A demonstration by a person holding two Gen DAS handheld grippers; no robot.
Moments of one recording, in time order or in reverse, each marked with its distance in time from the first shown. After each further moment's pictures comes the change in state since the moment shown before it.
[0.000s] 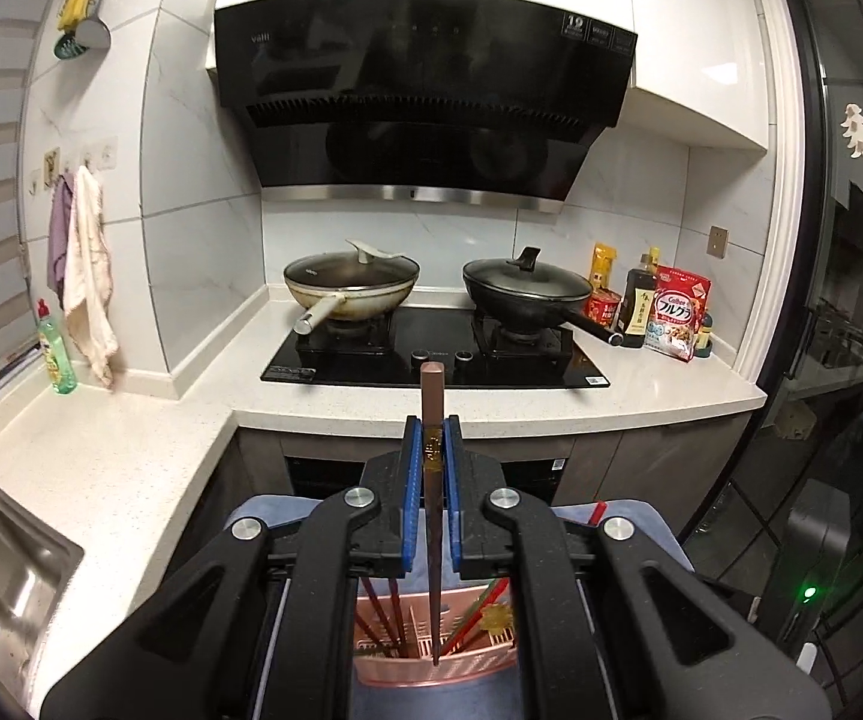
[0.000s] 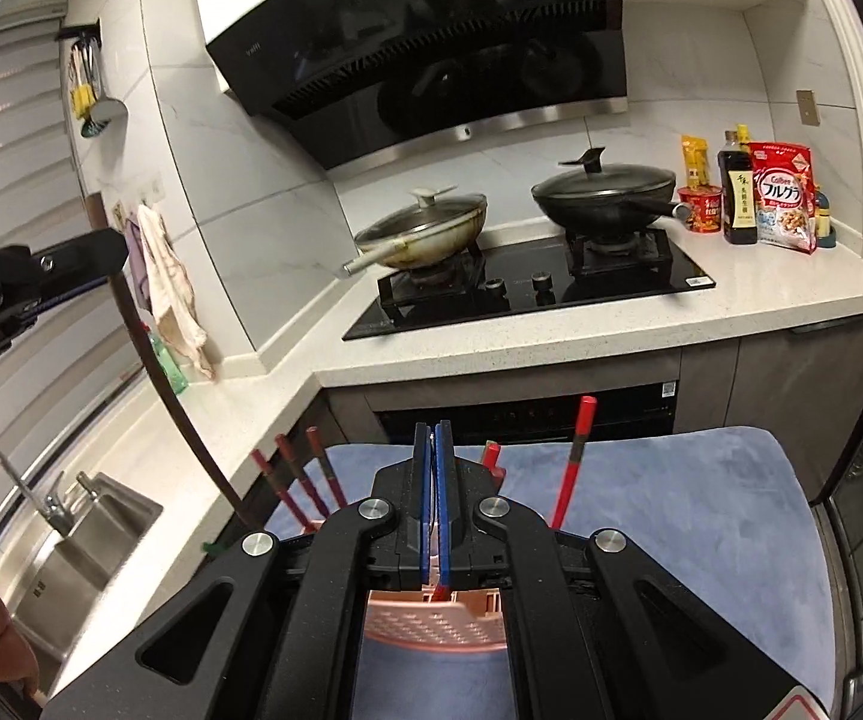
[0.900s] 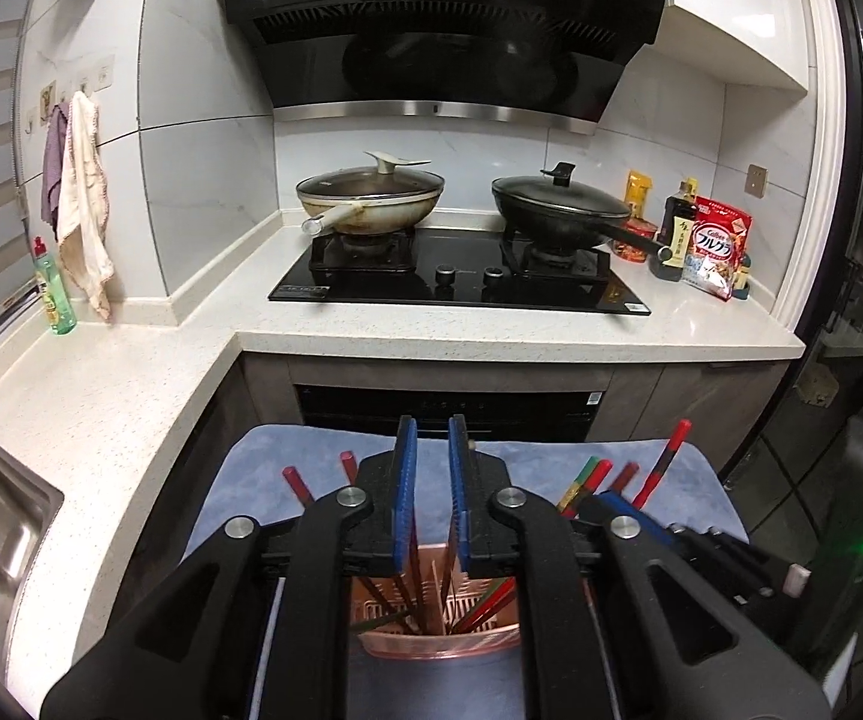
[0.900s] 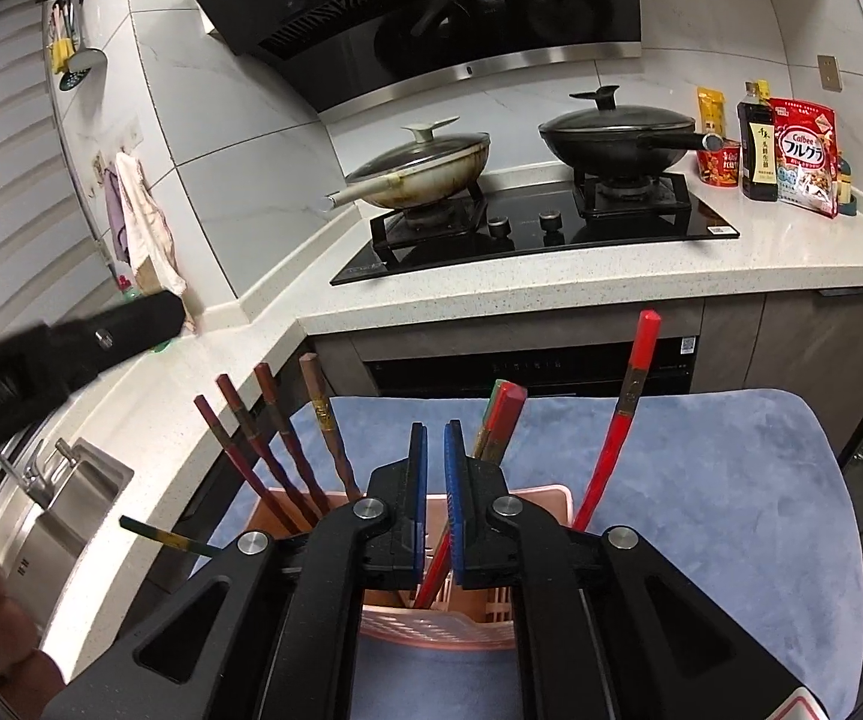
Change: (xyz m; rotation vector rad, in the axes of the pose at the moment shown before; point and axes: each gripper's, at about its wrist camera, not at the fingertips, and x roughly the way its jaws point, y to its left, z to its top) left arm 0.059 0.010 -0.056 -0.008 0.150 0.064; right arm 0.048 0.002 -0.026 -0.013 0.091 -0.005
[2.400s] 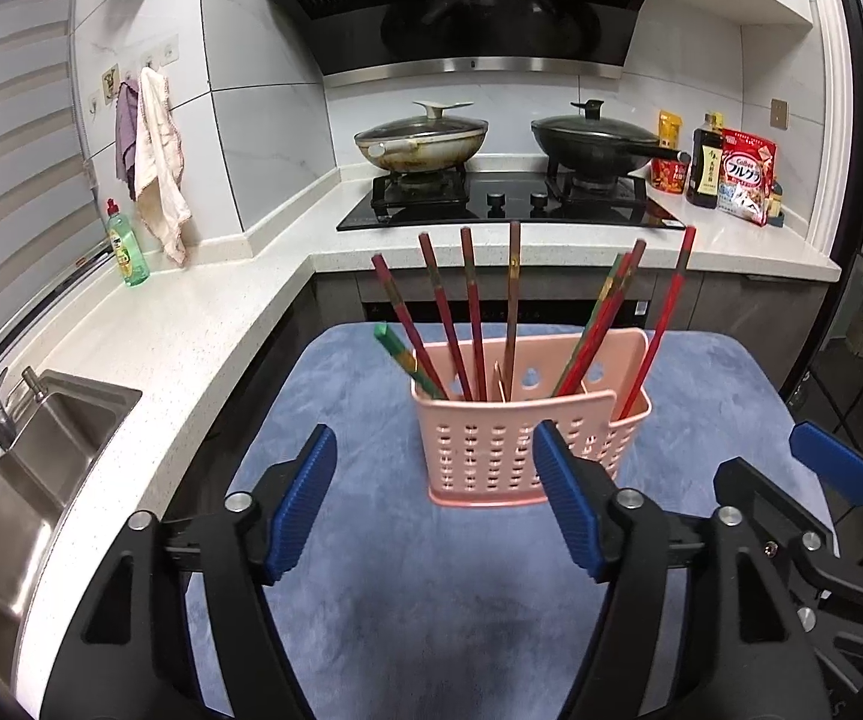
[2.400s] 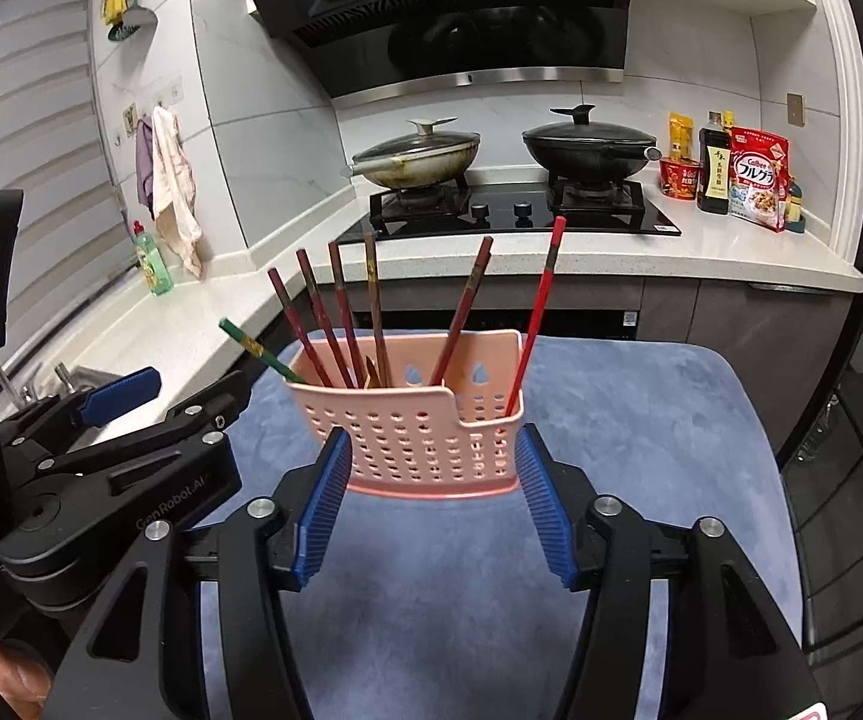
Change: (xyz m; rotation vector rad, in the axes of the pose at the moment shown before) left arm -0.064 -0.001 -0.109 0.049 0.073 0.156; right arm -0.113 0.021 -0.088 -0.101 0.013 -0.103
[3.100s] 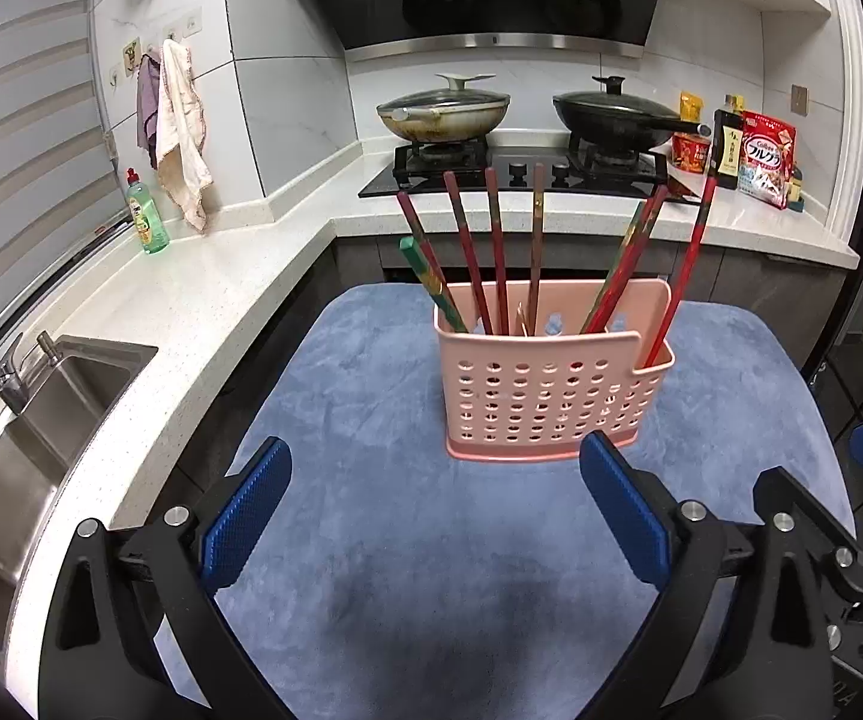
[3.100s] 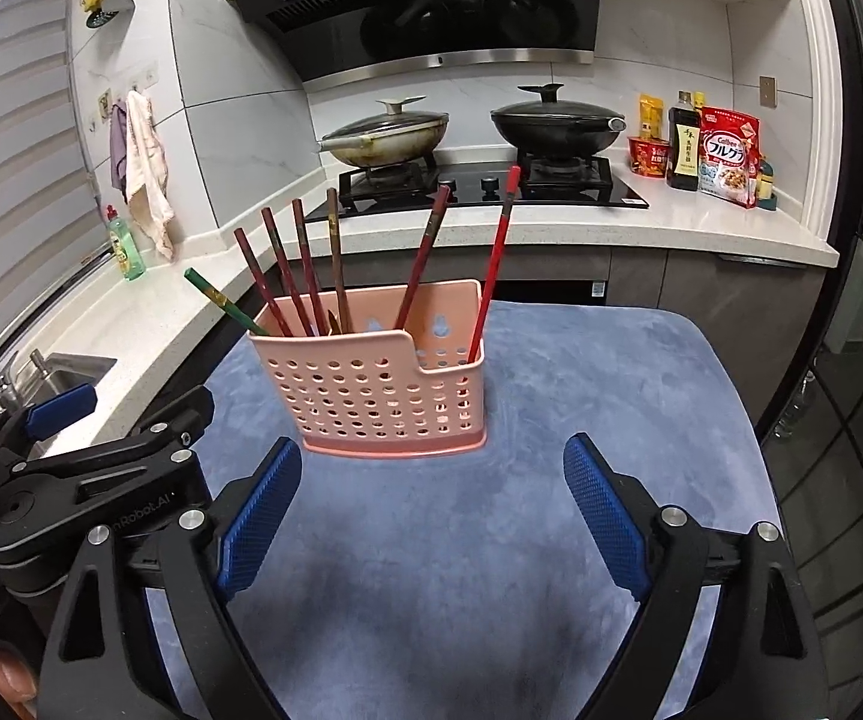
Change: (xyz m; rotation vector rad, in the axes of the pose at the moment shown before) left arm 0.003 0.005 -0.031 -0.026 0.051 0.045; right arm -0.002 -0.011 -0.028 0.028 0.030 -0.067
